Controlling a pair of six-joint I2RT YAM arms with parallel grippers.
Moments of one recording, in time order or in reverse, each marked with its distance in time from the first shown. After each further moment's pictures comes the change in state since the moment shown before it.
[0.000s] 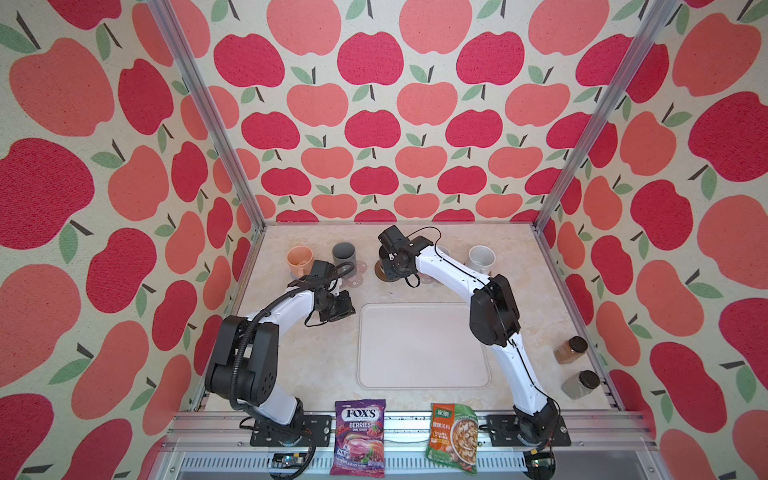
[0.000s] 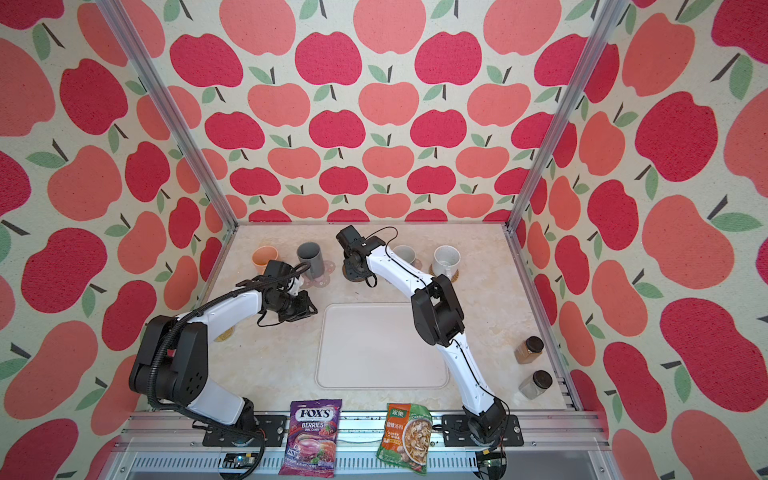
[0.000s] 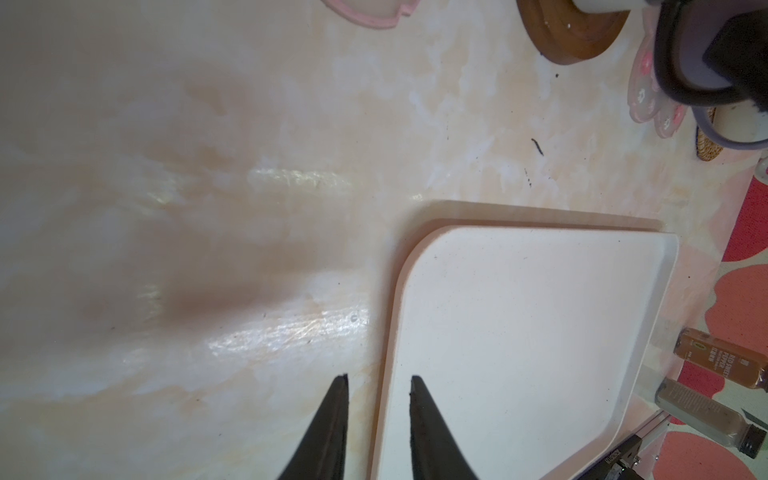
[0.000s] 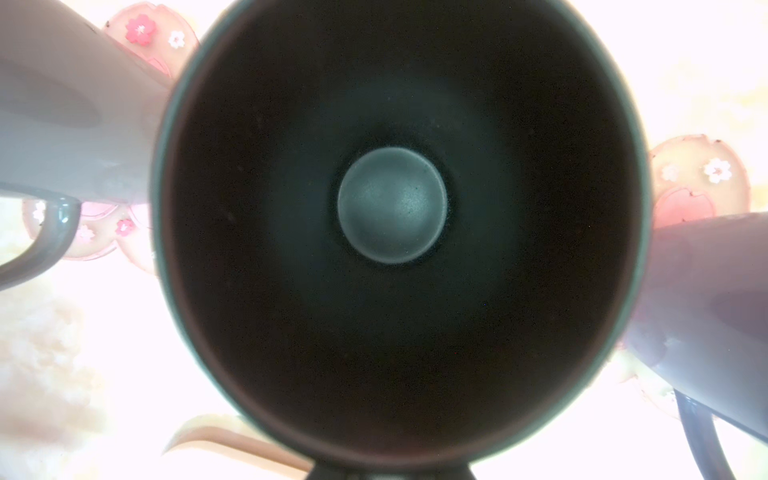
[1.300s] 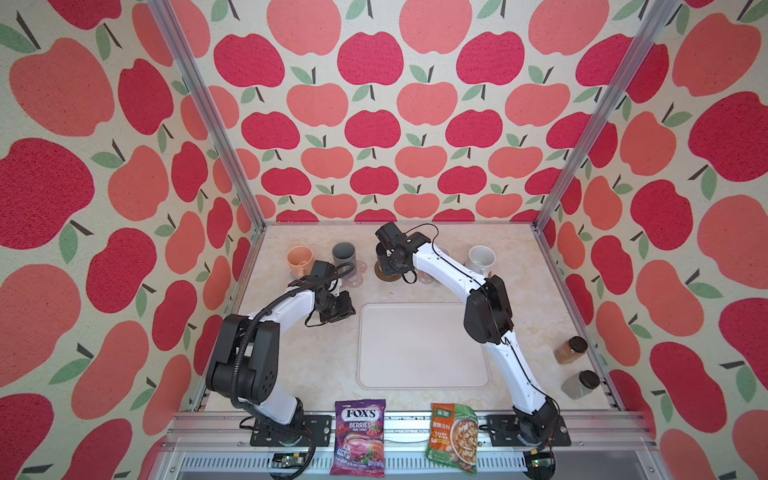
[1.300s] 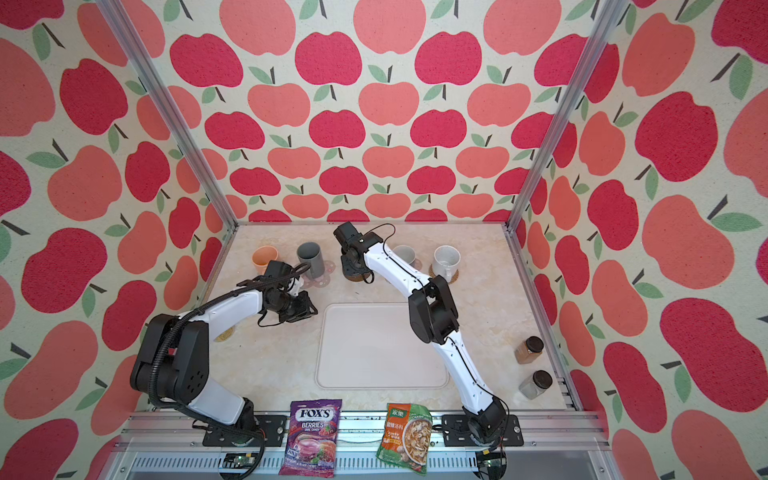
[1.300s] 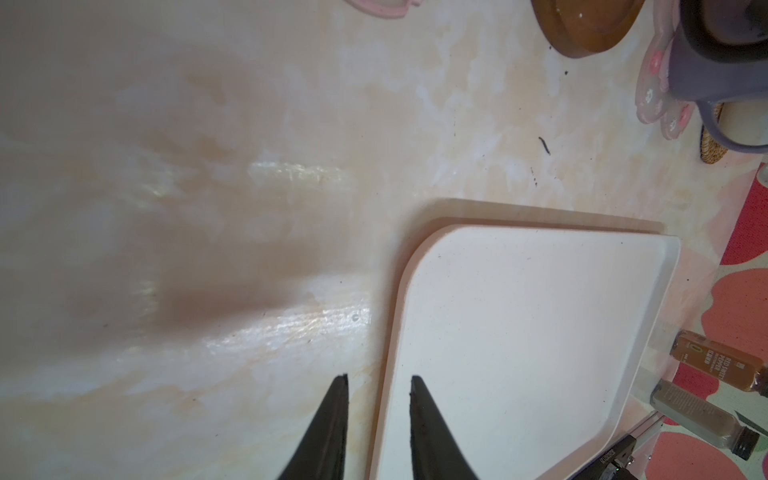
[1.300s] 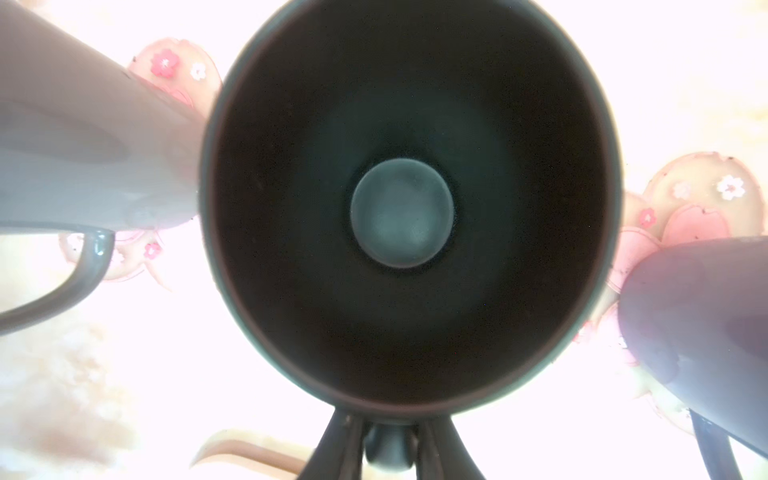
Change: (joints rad) left arm 0.000 0.010 0.000 -0.002 0.005 -0.014; right arm 0.000 0.071 0.148 -0.061 -0.014 0.023
